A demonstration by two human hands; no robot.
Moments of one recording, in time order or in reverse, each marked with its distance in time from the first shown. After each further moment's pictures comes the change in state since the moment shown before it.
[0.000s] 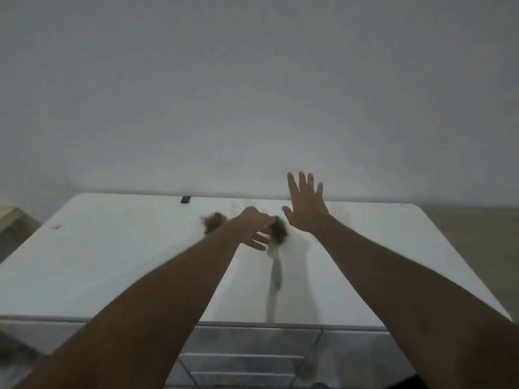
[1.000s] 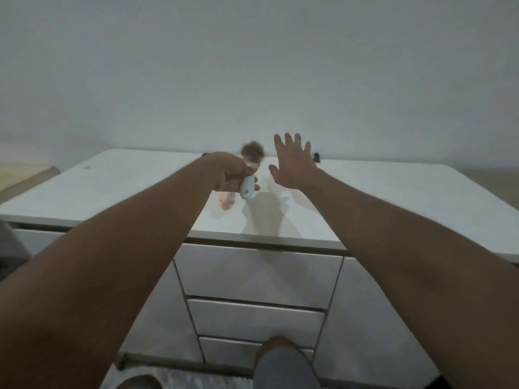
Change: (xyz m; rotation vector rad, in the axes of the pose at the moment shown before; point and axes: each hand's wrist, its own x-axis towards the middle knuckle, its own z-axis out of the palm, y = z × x) left_hand -0.064 -0.090 -0.035 -0.141 0.139 0.137; right_hand -0.055 -0.087 0.036 0.027 0.212 -0.123
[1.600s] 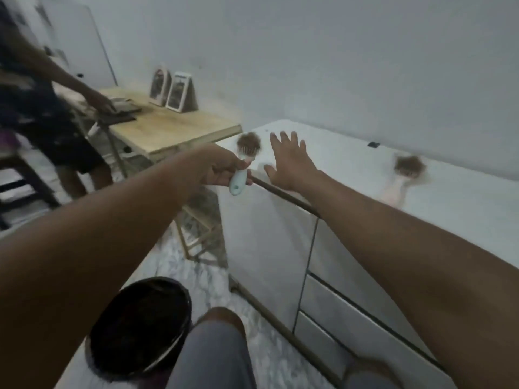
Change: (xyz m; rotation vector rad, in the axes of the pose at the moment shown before) left_hand -0.167 -0.151 -0.238 -0.244 0.592 -0.195; right_hand -0.010 -0.334 0.022 0.320 -0.063 -0.654
